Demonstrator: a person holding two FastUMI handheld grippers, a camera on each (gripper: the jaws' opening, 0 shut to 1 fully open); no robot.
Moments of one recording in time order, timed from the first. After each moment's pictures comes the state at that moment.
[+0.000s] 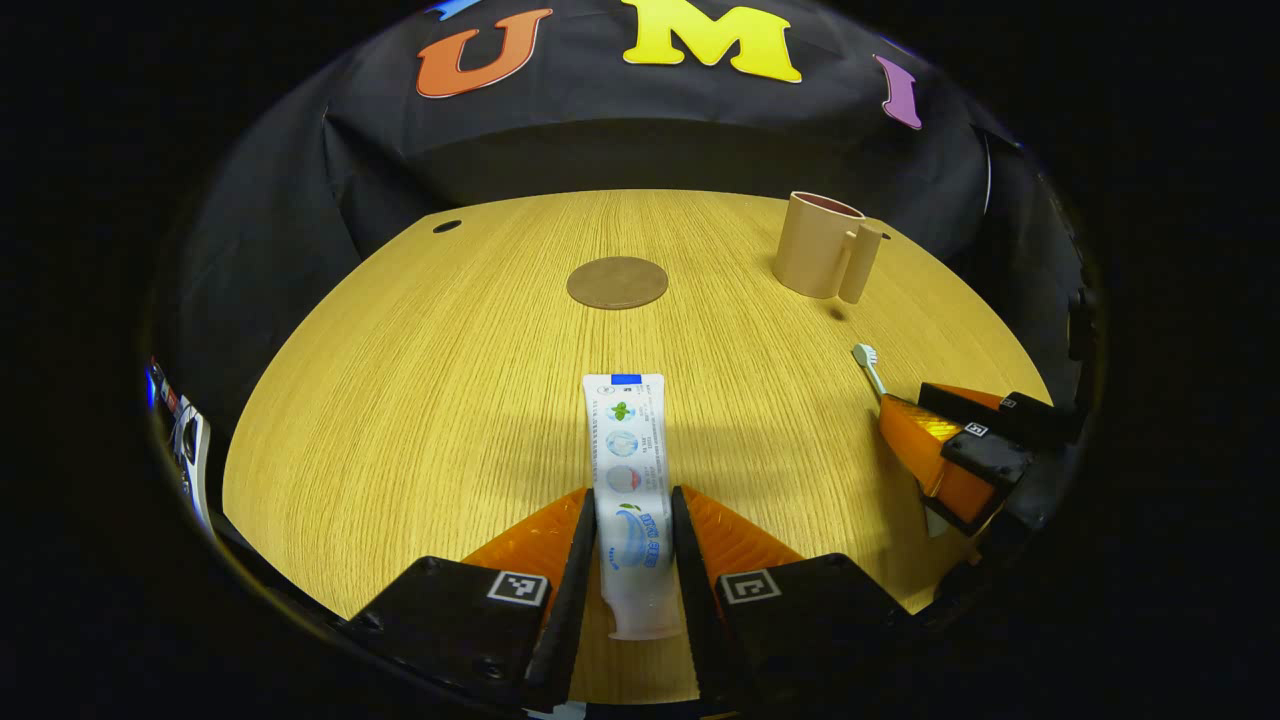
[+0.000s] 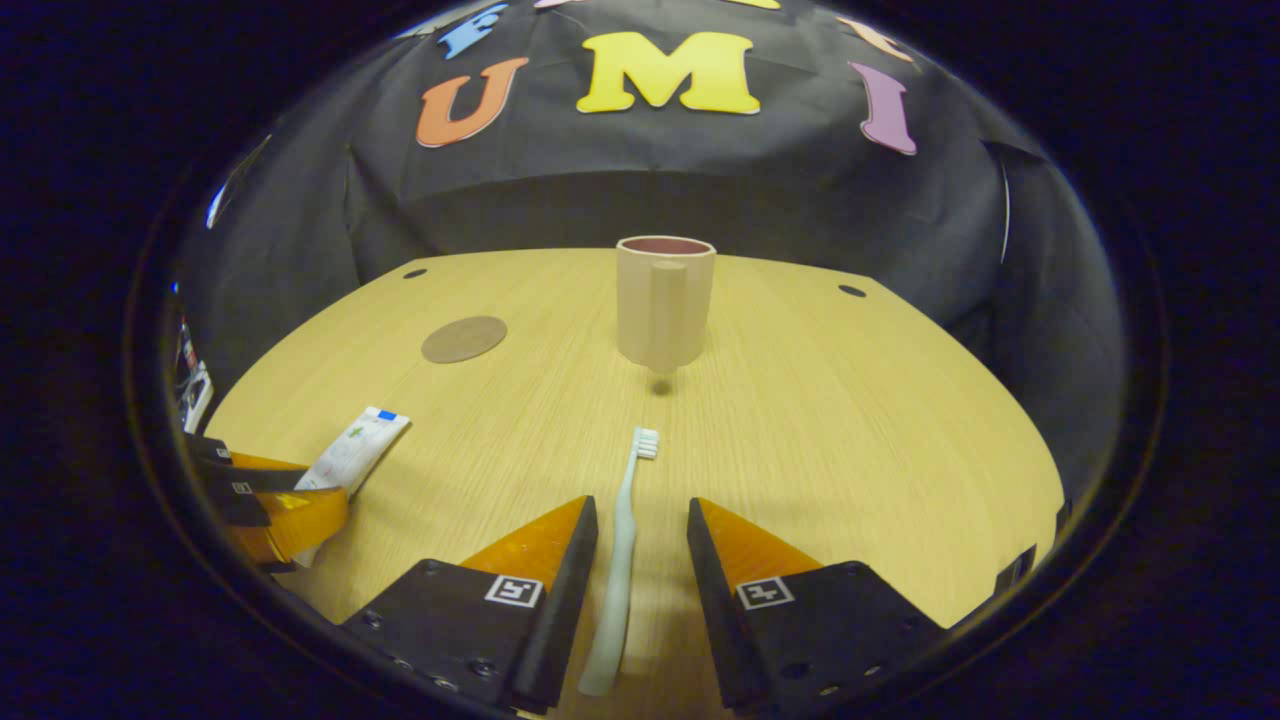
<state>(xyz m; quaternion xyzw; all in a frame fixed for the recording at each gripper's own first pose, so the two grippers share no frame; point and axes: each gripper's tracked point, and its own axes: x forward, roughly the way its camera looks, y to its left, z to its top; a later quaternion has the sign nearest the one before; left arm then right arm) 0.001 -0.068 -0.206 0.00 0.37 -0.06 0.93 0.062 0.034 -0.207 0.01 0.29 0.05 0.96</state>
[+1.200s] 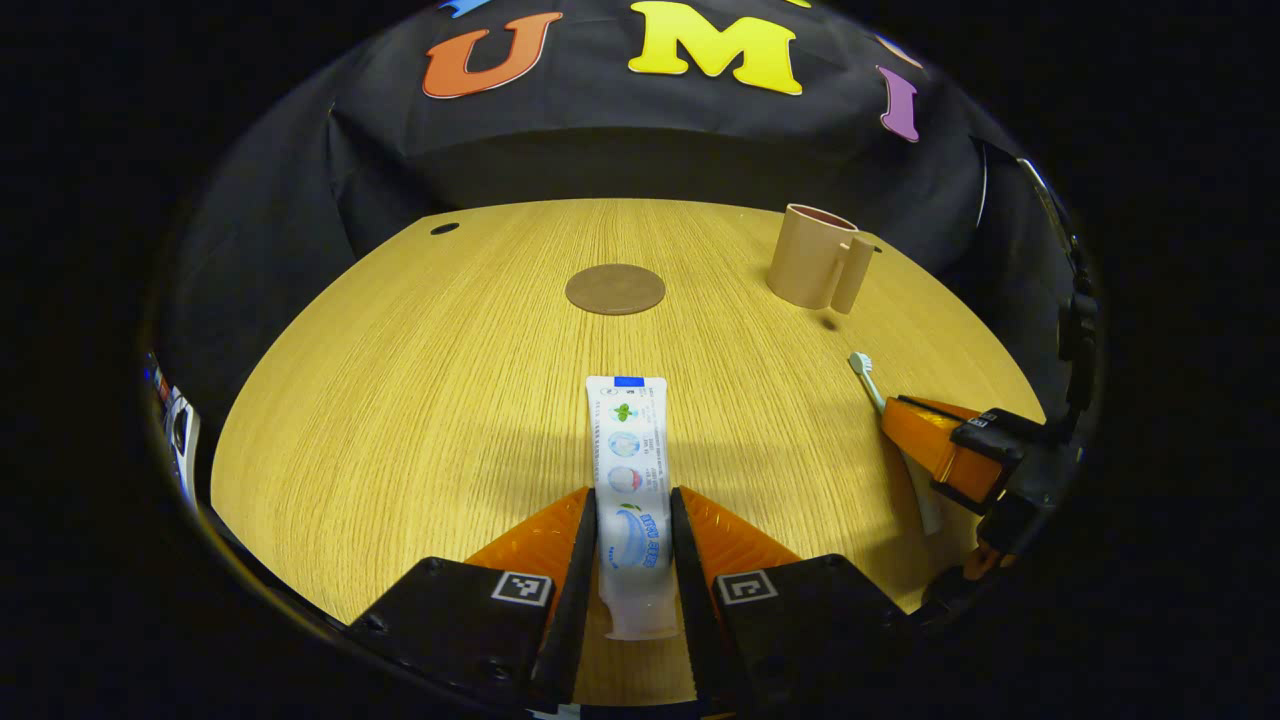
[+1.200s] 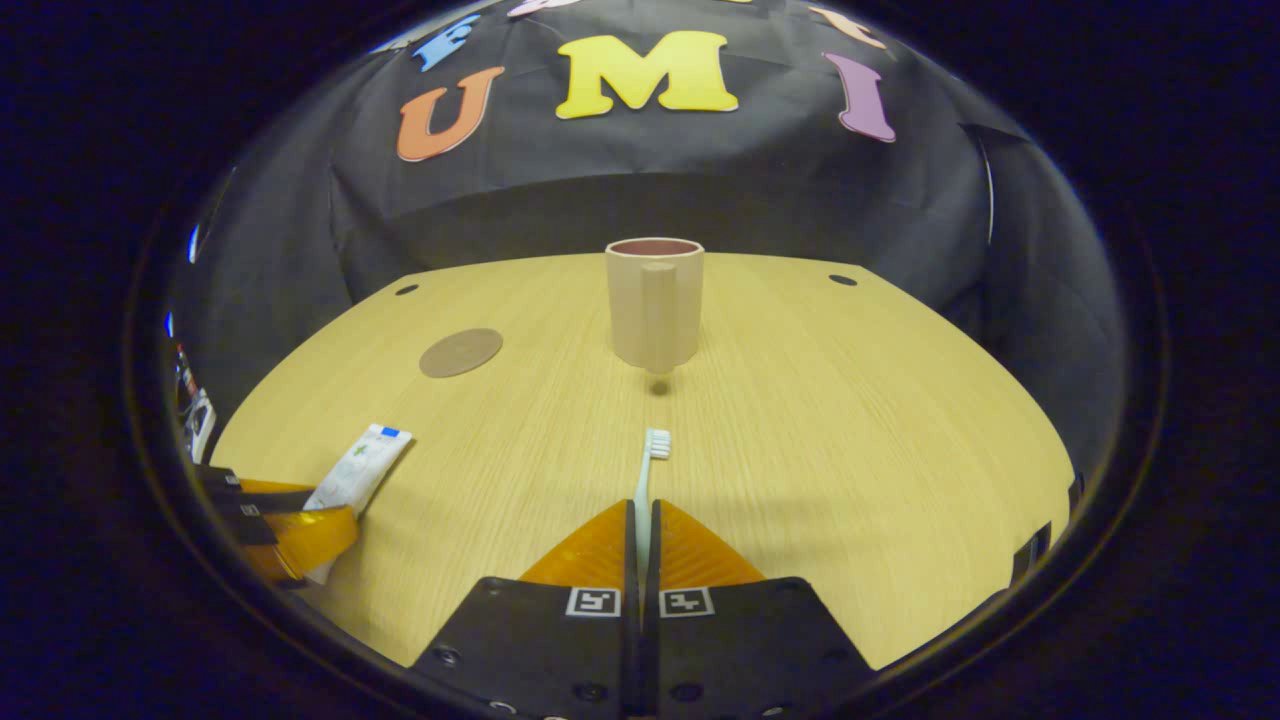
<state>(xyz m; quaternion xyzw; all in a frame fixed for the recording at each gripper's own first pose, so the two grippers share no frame) 0.002 -0.067 -0.207 -0.04 0.34 -0.07 0.94 0.058 0.042 -0.206 0.02 0.28 0.05 0.96</state>
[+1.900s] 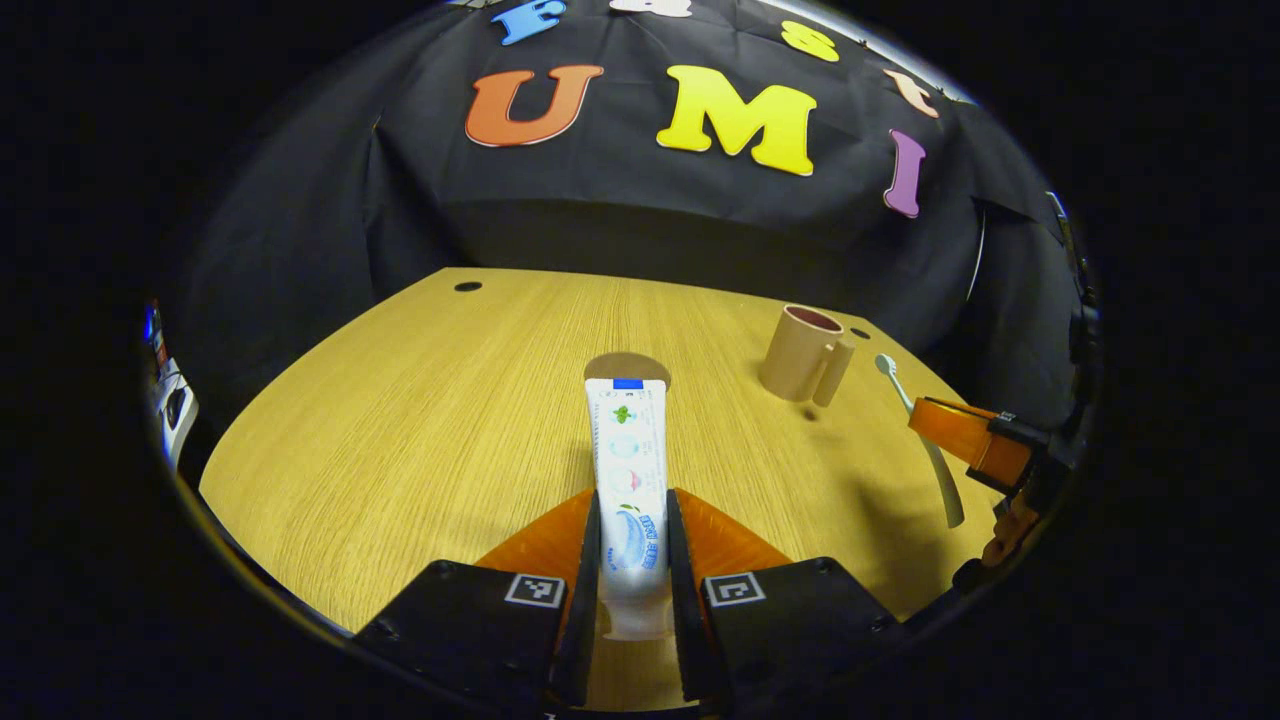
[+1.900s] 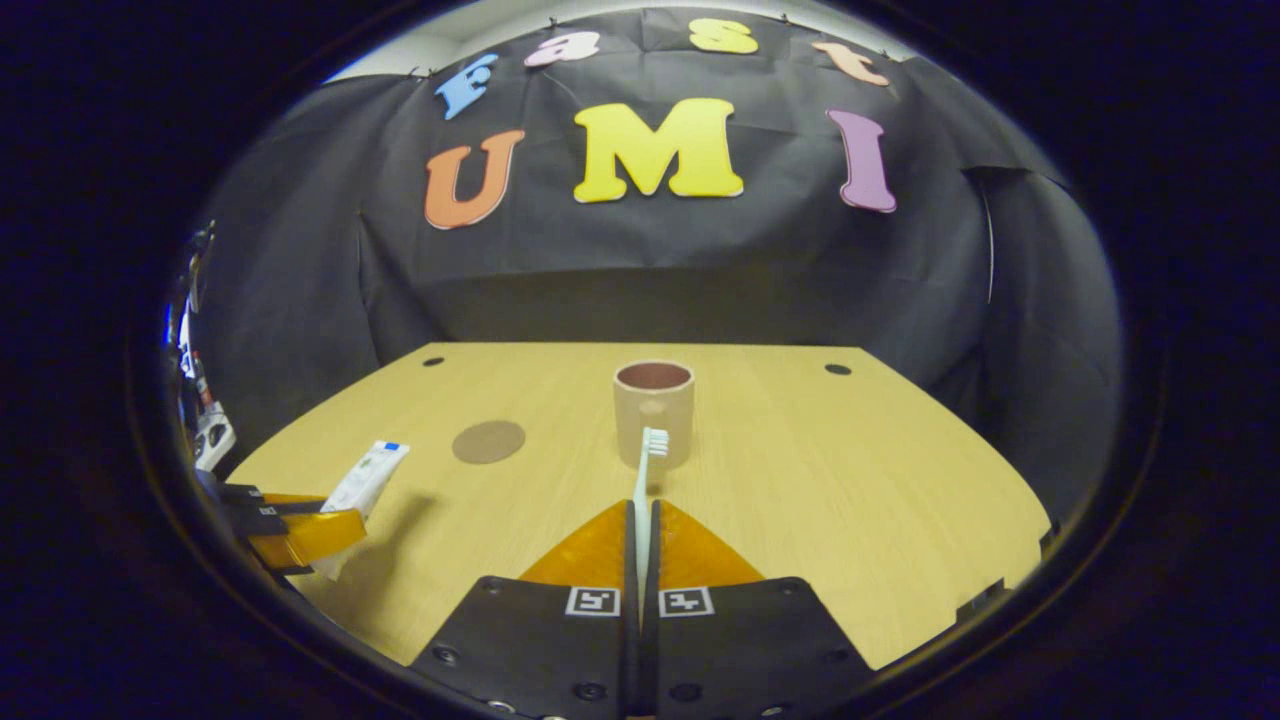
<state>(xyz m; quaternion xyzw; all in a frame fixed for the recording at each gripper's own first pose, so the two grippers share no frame) 0.011 -0.062 -0.131 -0.08 0.21 -0.07 0.97 0.067 0.027 -0.085 0.02 0.13 0.08 0.99</state>
